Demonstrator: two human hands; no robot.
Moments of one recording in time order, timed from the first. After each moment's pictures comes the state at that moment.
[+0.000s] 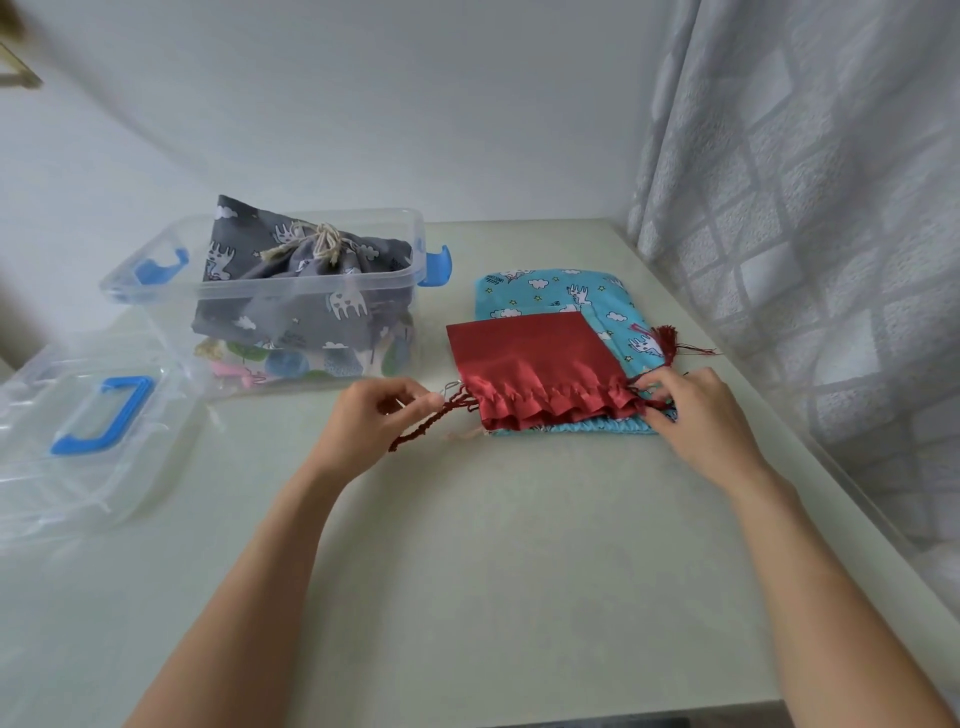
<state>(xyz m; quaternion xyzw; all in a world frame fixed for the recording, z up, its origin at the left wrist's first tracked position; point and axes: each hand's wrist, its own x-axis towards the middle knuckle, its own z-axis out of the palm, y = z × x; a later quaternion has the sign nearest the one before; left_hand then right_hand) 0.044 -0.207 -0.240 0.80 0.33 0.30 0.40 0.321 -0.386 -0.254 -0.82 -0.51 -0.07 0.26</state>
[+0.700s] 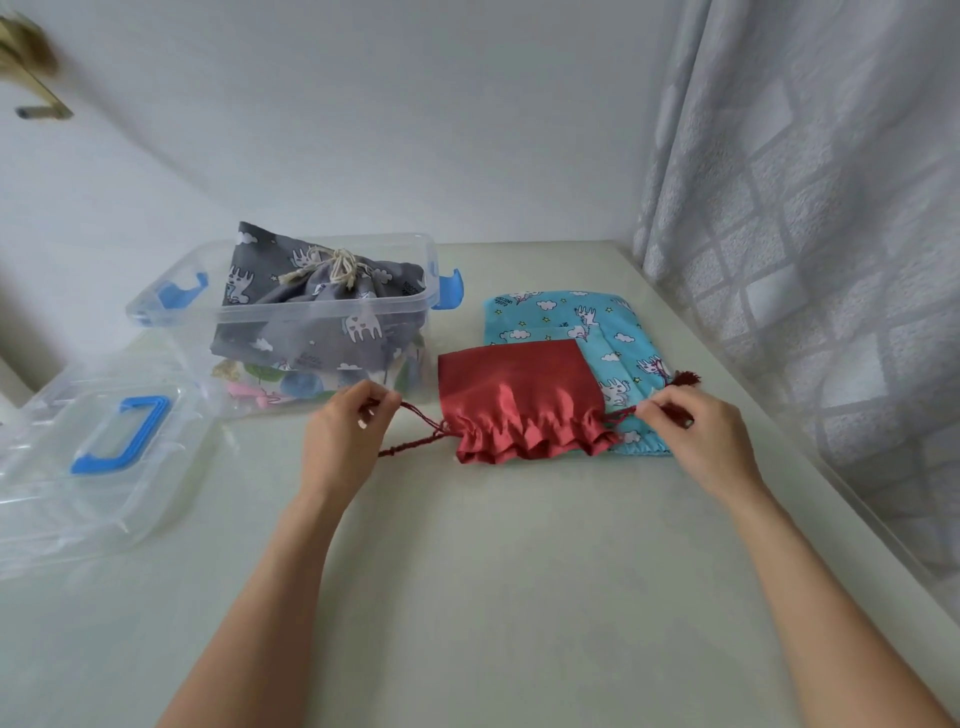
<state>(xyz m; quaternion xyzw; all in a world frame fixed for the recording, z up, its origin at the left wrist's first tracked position) 0.031 -0.191 -0.245 0.78 0.45 0.38 0.22 0.303 -0.377 -0.244 -0.79 -0.43 -0.02 0.43</state>
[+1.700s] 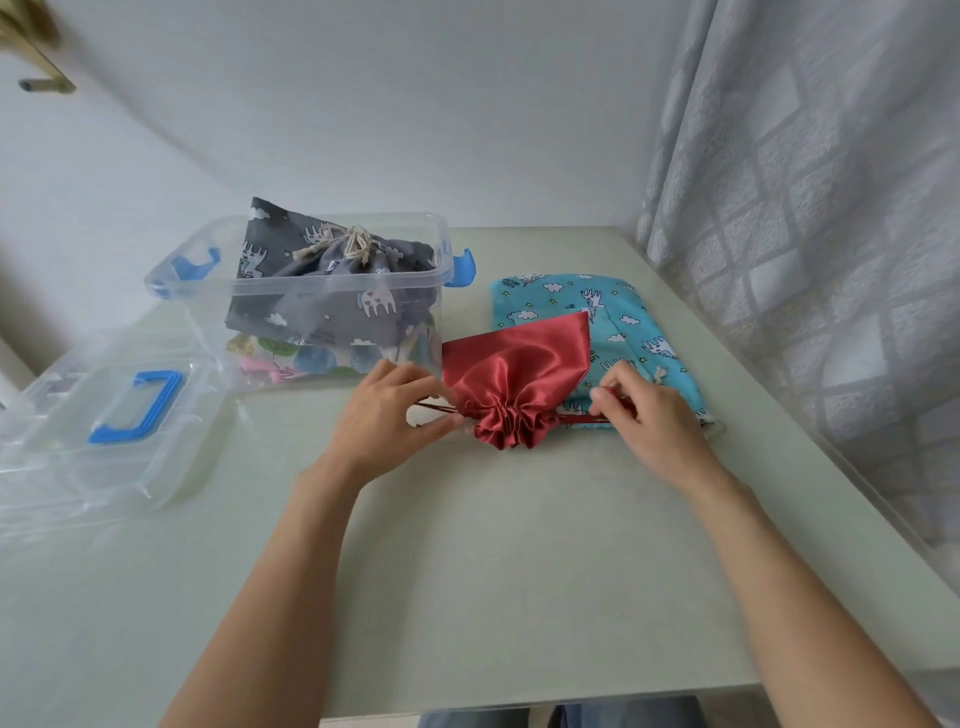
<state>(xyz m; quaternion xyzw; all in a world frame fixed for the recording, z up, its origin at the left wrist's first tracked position) 0.027 -0.189 -0.252 0.92 0.24 0.28 0.12 0.265 -0.362 -0.249 -0.75 -0.56 -0.02 0.35</state>
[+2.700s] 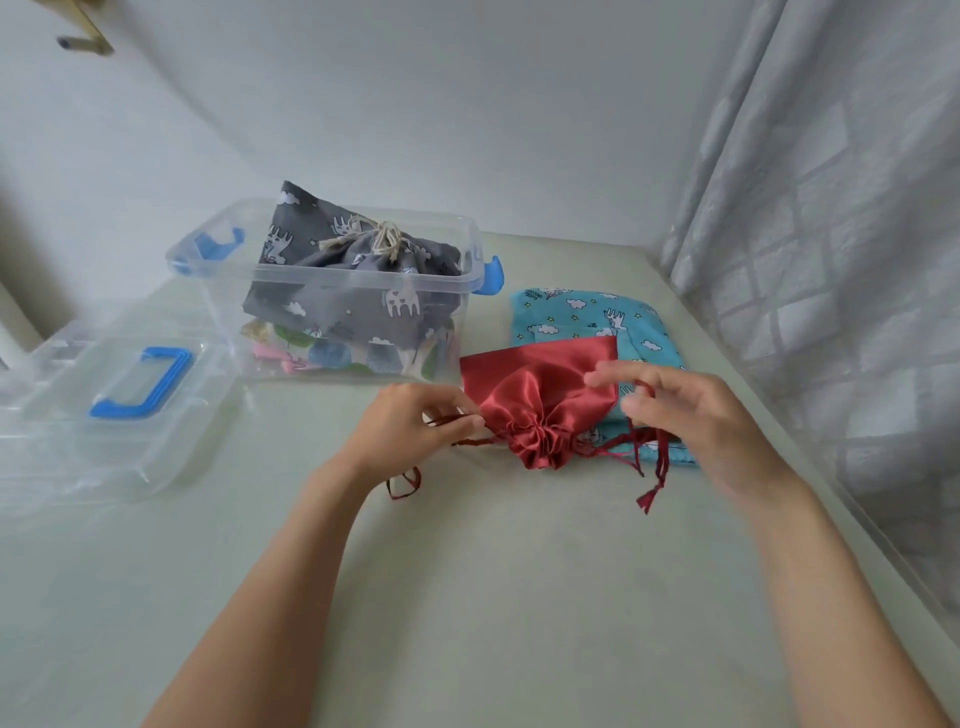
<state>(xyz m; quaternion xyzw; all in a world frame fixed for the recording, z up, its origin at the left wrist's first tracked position) 0.028 -0.204 -0.235 0.86 0.27 0.26 0.33 0.243 -0.370 -0.181 -0.62 -0.57 0.27 0.48</state>
